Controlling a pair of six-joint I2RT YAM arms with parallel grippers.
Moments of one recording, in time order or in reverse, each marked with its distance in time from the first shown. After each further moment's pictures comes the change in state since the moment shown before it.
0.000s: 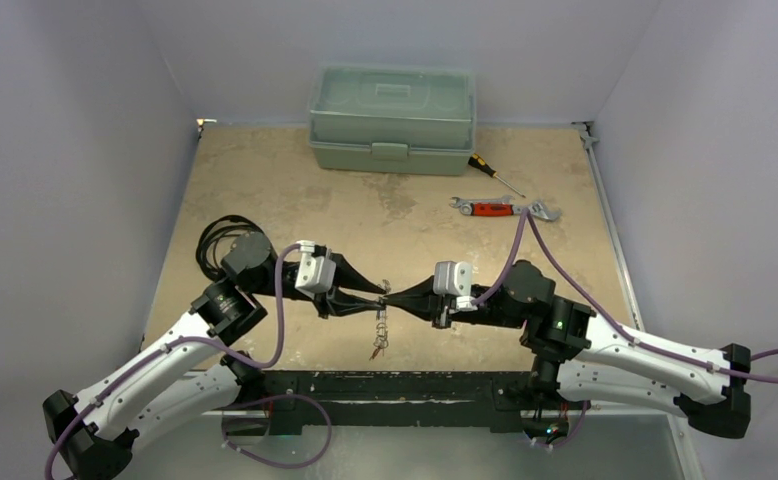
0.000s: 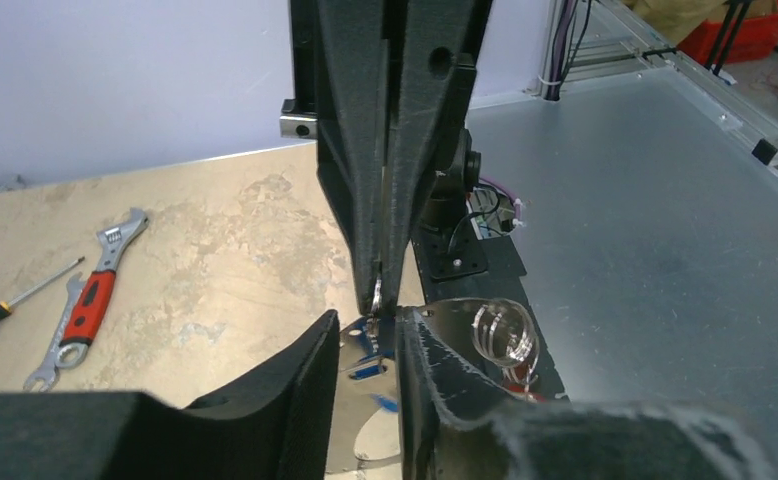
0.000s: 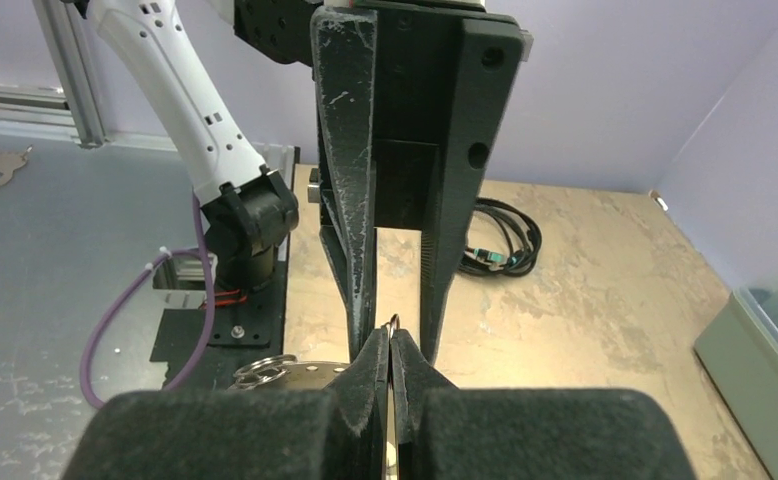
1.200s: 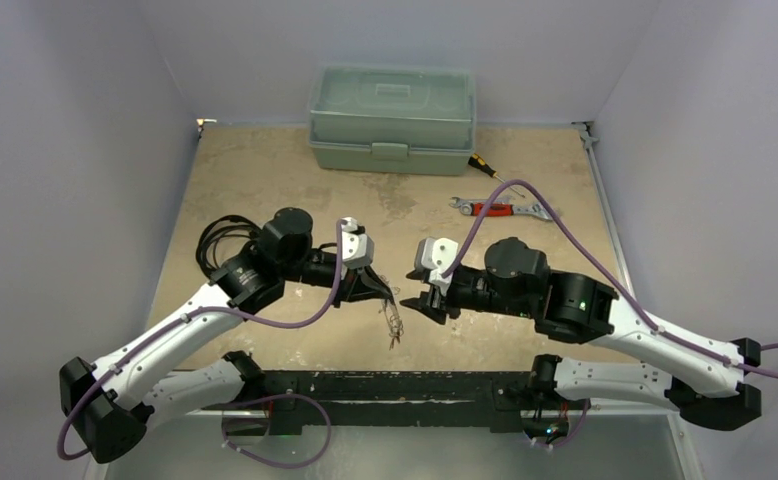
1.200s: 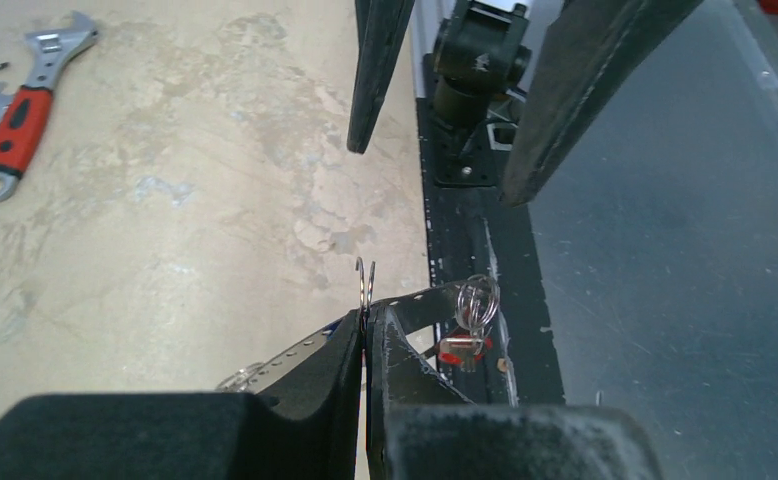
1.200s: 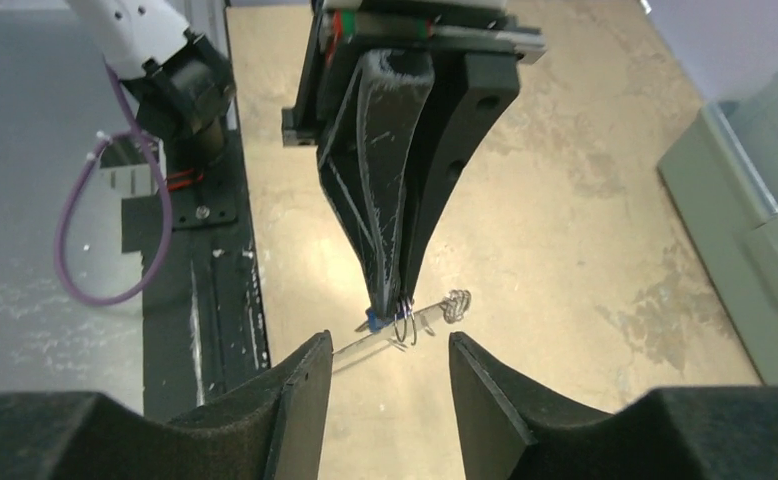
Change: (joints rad) left arm 0.001 0.195 0.154 -0.365 -0.122 0.105; right arm -0.003 0.111 0.352 -0.582 0.200 0.006
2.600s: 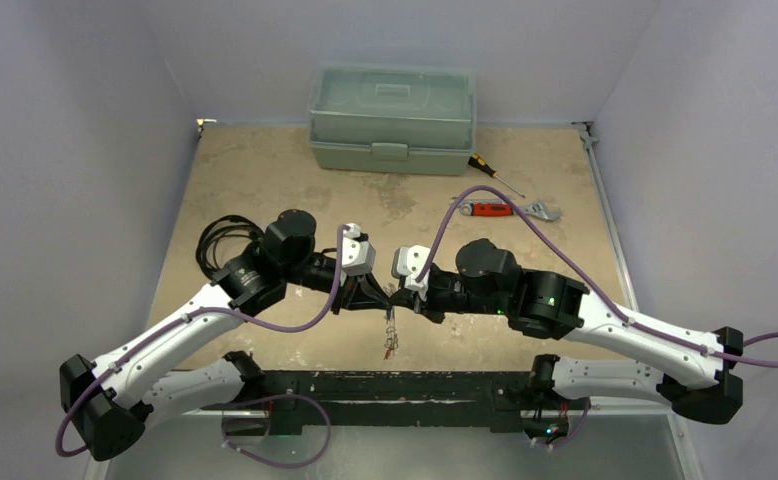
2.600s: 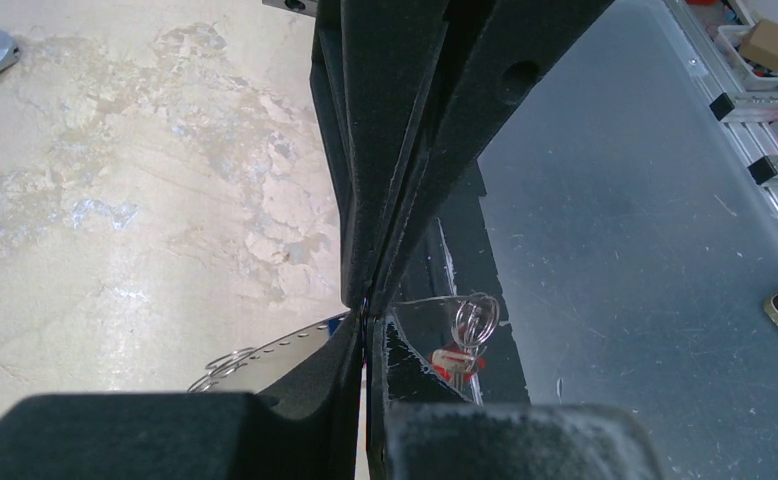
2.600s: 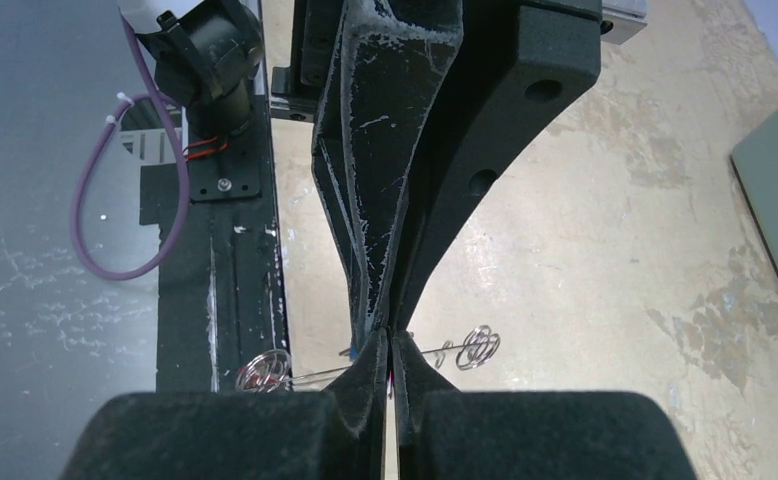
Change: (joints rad) left arm -0.026 0.012 0.010 -0.010 0.106 -0.008; right arm 0.000 0.081 -0.053 0.036 -0.080 -0.008
